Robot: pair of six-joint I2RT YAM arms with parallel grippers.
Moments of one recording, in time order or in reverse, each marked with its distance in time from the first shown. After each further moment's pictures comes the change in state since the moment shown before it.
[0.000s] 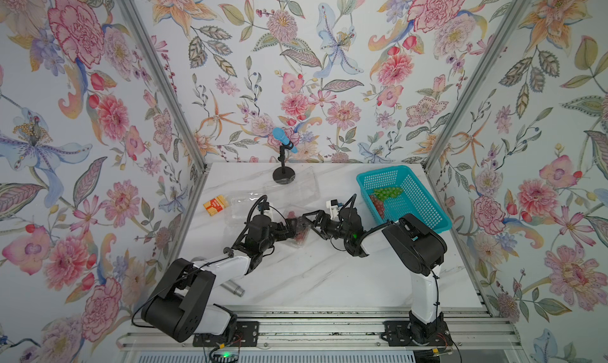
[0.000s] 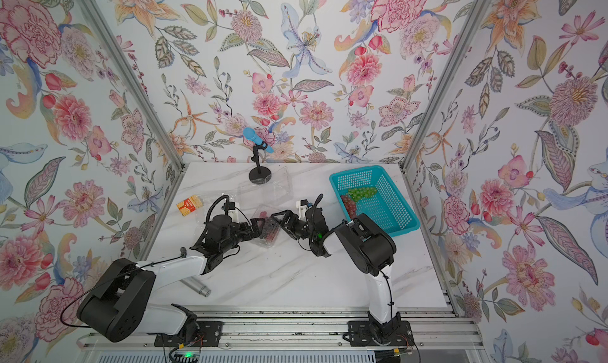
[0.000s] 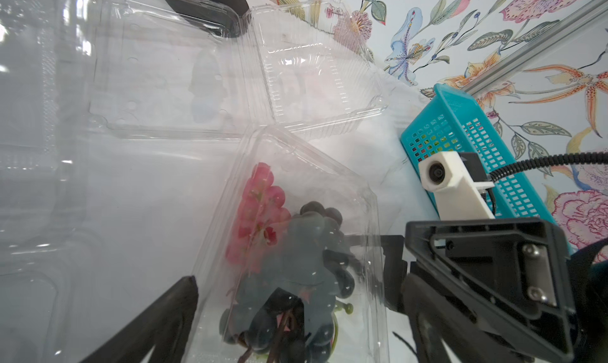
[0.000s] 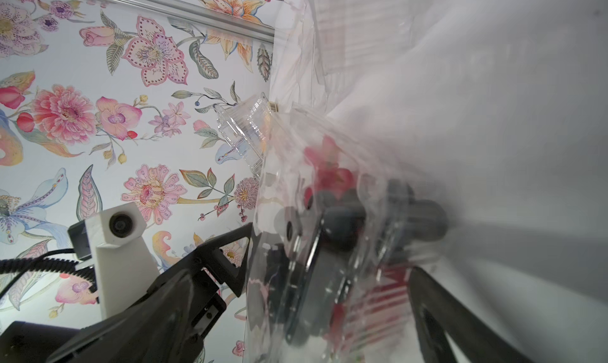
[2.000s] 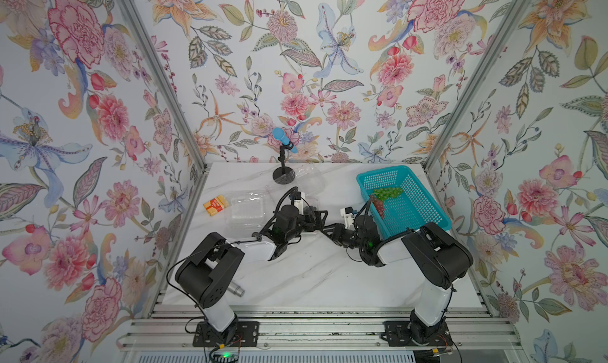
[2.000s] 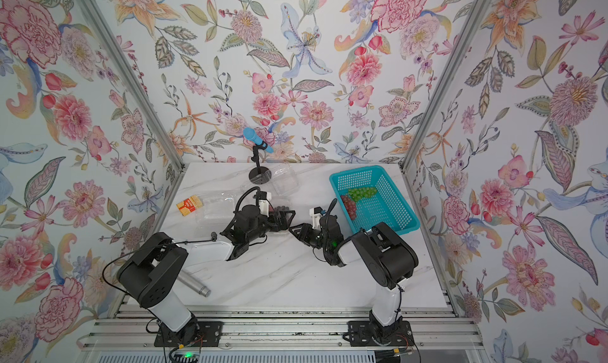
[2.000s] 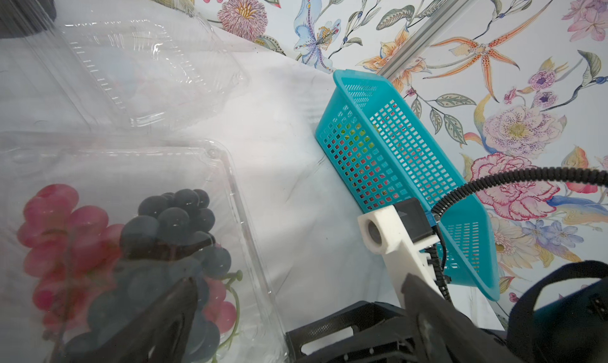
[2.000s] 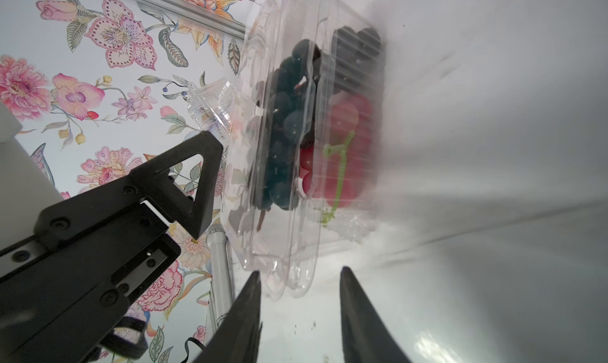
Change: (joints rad) left arm -0.190 0.268 0.270 0.120 0.030 -0.003; right arm -0.053 -0.197 -0.257 -0.069 0.002 -0.167
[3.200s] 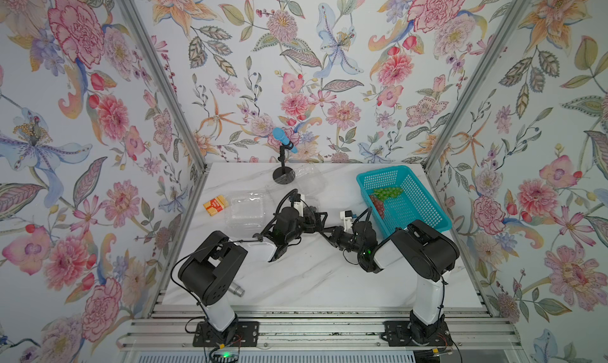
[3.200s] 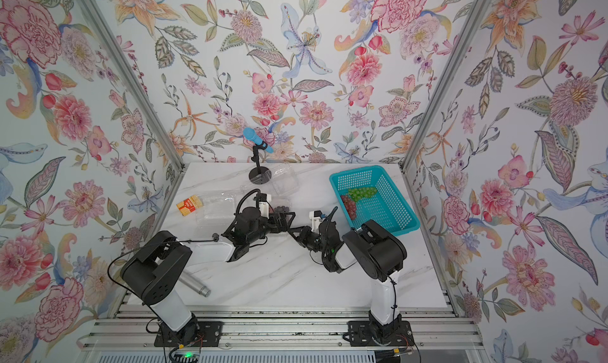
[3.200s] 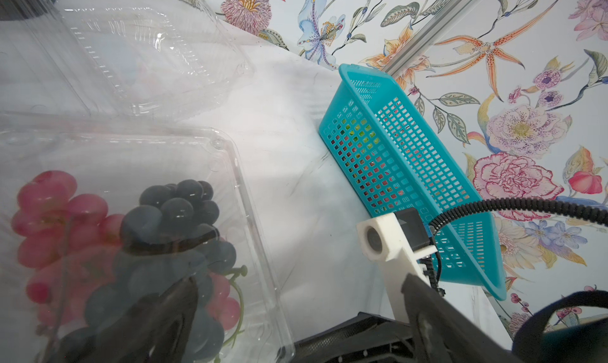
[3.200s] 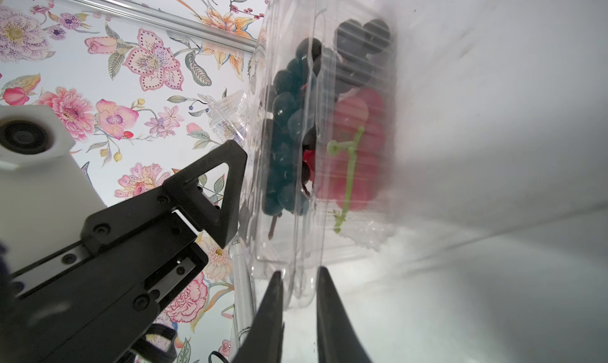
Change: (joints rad) left arm -0.001 0.024 -0.021 0.043 -0.001 -0.015; right arm 0.032 0.109 -0.041 0.261 0.042 0.147
